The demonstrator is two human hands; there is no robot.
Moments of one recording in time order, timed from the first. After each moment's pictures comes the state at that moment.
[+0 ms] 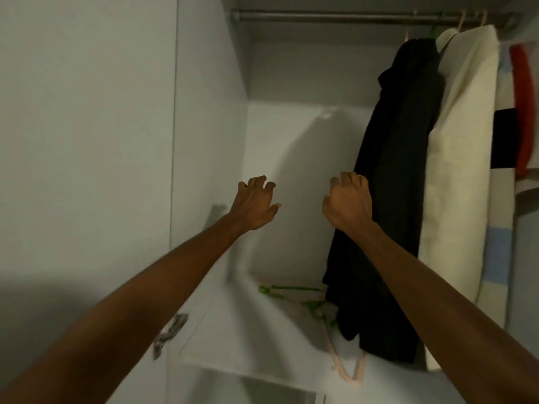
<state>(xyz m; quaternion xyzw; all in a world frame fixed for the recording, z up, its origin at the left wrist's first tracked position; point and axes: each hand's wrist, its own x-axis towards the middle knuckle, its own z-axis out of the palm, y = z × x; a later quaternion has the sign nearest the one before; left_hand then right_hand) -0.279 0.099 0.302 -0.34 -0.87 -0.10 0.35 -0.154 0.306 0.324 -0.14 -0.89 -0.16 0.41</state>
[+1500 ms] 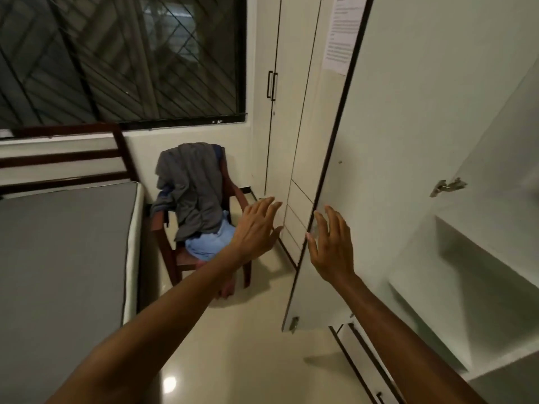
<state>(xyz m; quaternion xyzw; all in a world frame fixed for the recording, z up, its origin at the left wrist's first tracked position) 0.180 -0.393 -0.042 0.06 -0.97 -0.08 0.23 0.095 -0.180 -0.051 0.38 -0.87 0.19 0.26</state>
